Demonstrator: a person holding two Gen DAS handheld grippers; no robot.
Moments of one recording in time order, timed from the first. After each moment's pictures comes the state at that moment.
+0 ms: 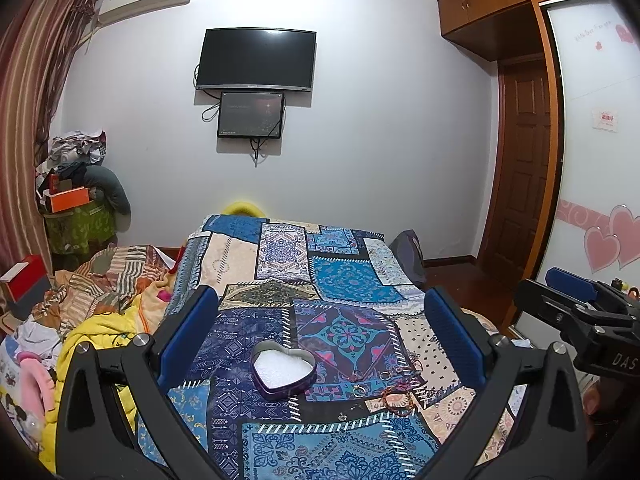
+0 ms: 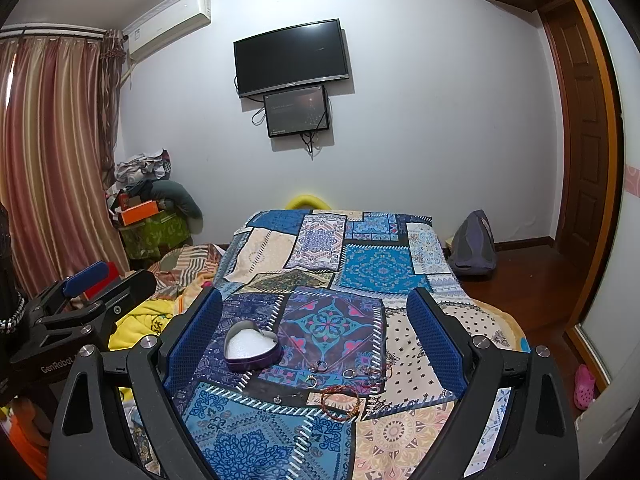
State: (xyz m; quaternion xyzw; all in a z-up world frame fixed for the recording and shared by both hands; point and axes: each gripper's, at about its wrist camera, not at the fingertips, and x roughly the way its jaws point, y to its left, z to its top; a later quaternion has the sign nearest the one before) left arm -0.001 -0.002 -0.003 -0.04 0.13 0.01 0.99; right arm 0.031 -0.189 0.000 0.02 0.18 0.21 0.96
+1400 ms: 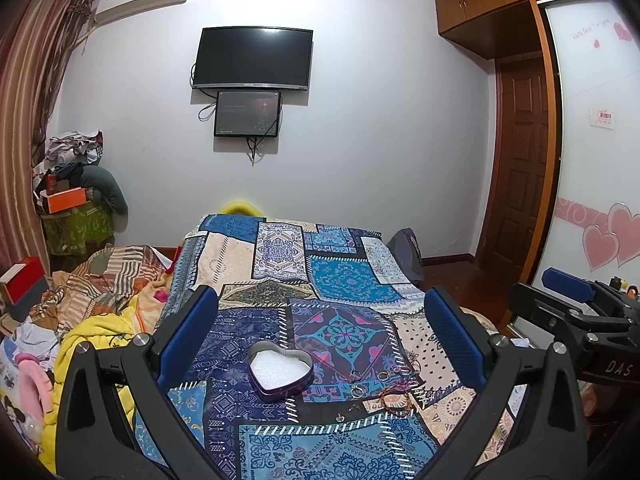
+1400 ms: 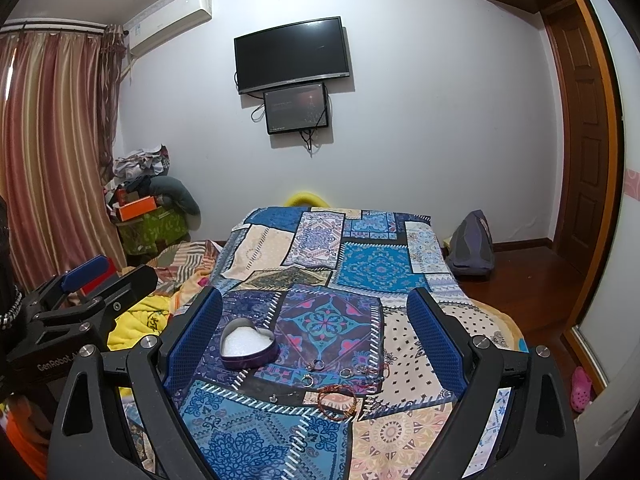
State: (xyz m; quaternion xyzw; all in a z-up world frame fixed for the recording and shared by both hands) left arm 0.002 -0.003 0.000 -0.04 0.14 0.01 0.99; right arm 0.035 -0.185 -0.004 0.02 0.18 0.20 0.96
